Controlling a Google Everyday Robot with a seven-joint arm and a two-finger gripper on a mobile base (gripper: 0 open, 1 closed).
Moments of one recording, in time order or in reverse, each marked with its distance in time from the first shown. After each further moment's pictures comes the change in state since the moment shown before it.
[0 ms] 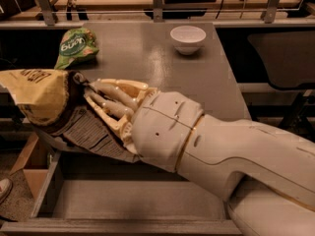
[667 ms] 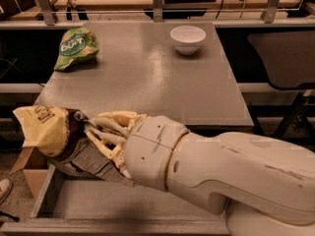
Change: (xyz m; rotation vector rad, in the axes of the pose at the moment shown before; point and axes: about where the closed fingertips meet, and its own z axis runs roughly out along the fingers) arm 0.052 0.034 -0.001 -0.081 0.201 -0.031
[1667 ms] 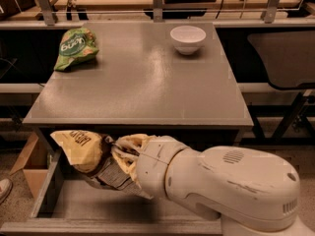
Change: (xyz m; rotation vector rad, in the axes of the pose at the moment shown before) arm 0.096 0.001 0.000 0.027 0.285 -0.066
